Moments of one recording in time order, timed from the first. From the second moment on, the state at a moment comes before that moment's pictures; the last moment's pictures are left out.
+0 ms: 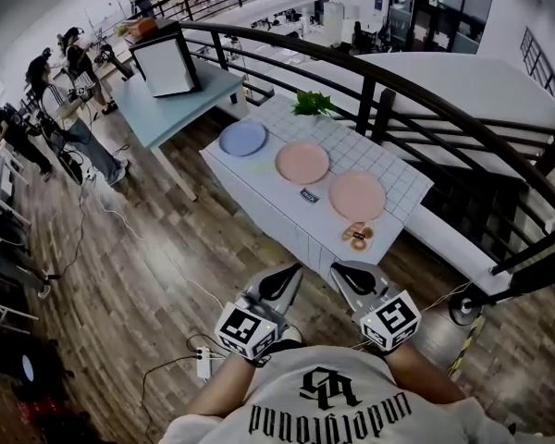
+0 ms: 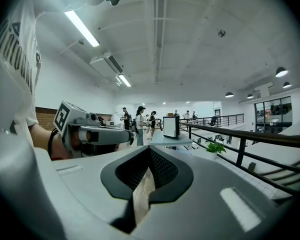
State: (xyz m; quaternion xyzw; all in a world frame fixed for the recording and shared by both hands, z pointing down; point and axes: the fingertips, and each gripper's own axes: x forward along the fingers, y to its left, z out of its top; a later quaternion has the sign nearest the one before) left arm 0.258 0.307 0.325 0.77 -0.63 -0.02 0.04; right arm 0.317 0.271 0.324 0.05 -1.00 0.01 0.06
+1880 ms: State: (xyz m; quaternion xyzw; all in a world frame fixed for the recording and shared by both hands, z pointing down) left arm 0.153 0.046 0.433 0.77 -0.61 0.04 0.17; right arm 0.252 -0.046 0.457 0.11 -0.96 0.13 0.20
